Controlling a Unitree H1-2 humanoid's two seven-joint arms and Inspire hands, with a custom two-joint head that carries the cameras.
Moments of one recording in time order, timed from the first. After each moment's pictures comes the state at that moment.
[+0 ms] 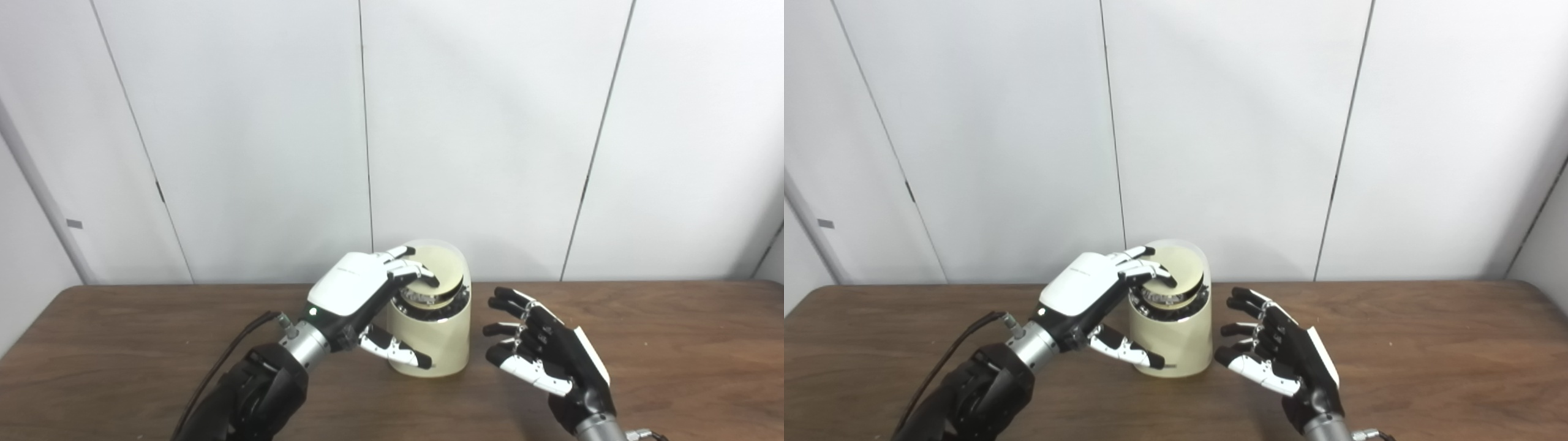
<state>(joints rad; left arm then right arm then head) -0.58 0.29 -0.36 0.03 0.75 -0.18 -0.18 -0.19 -0.06 -0.02 -0.13 0.10 0.11 0.10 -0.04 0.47</state>
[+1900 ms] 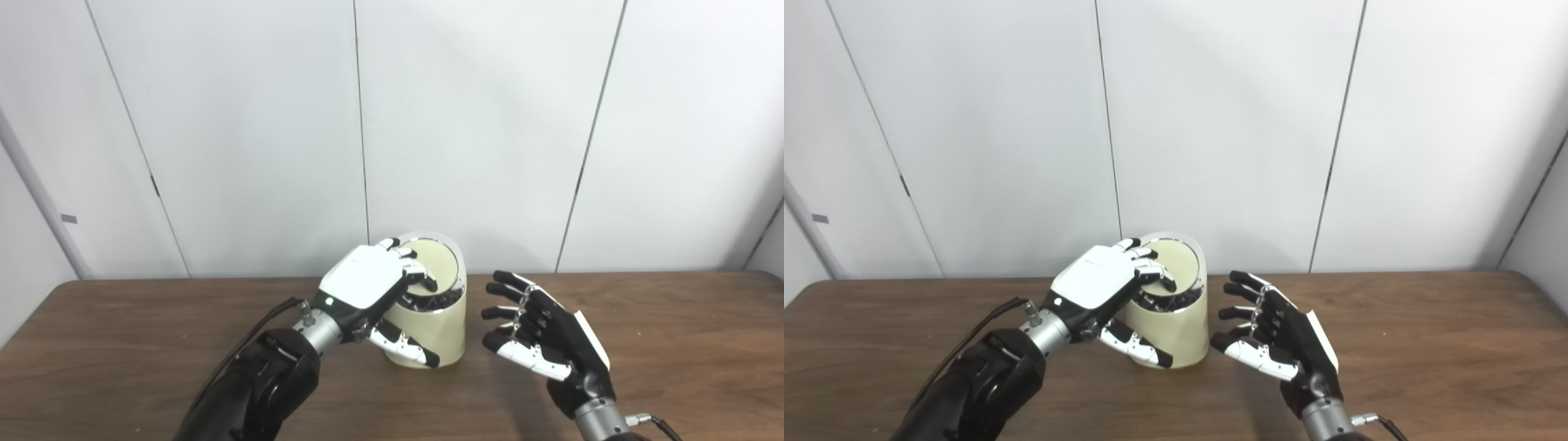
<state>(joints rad) -0.62 0.28 -0.42 0.00 0.94 -0.05 -0.33 -0.19 -0.06 -0.02 -0.20 0.10 0.16 0.09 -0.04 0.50</state>
